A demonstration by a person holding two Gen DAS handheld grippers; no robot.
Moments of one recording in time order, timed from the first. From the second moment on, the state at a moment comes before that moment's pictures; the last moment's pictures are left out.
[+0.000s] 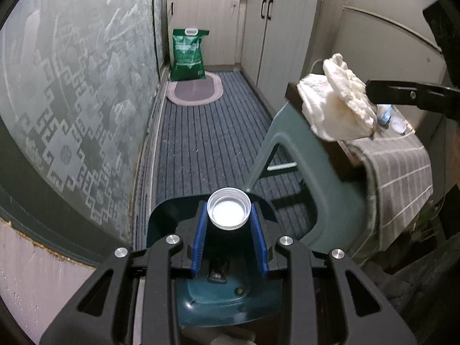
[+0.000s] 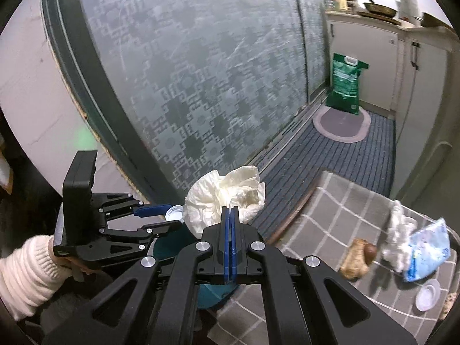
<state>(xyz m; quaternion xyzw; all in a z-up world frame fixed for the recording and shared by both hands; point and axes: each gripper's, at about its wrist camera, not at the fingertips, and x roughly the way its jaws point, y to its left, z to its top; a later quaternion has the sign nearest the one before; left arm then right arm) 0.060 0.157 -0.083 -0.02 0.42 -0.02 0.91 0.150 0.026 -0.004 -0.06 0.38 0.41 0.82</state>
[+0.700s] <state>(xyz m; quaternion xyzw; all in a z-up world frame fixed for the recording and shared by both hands) 0.035 0.183 -0.084 -0.03 0.43 -0.02 0.90 0.150 0.107 -0.052 -0.14 0.44 0.39 0.80</state>
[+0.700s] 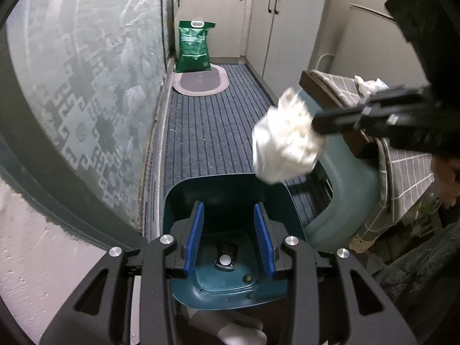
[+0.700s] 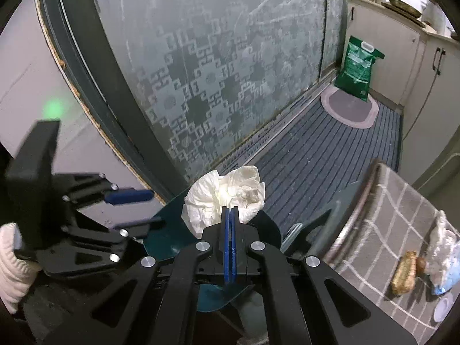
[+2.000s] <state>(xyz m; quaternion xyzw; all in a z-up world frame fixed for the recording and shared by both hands) -0.001 0.203 0.003 -0.07 0.31 0.02 0.95 0.133 0.173 -0.123 -0.20 0.51 0.42 0.72</state>
